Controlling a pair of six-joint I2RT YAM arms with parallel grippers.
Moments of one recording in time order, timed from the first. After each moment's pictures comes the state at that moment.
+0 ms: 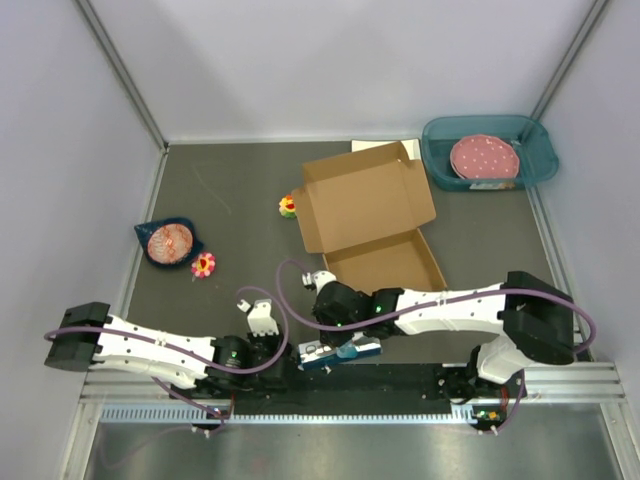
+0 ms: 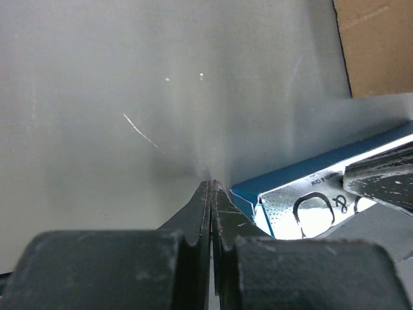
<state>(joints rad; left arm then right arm) -1.64 0.89 0.33 -0.64 -0.77 -1.62 1.28 1.53 0.88 -0.27 0.02 0.64</state>
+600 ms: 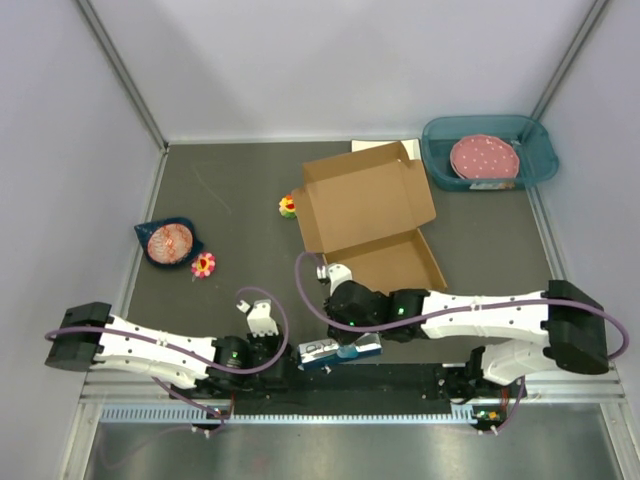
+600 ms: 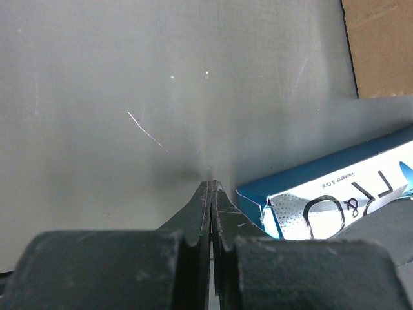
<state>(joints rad) -1.64 0.90 0.32 -0.63 -0.77 -1.63 1.31 1.34 0.86 -0.34 0.14 0.68</state>
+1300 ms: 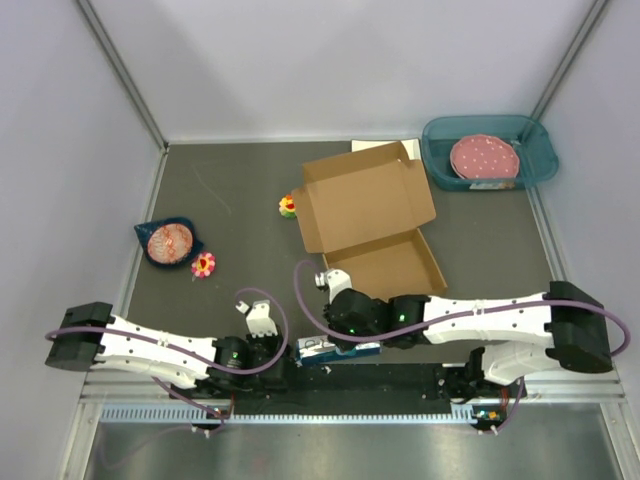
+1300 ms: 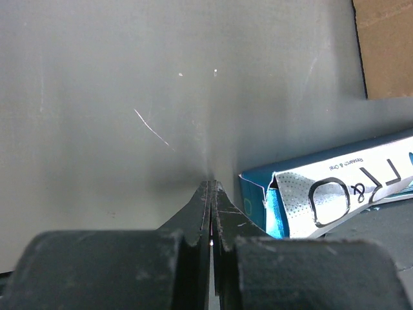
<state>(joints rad) -1.64 0.90 0.31 -0.63 -0.76 -1.65 1.36 1.35 0.83 -0.35 0.16 0.68</state>
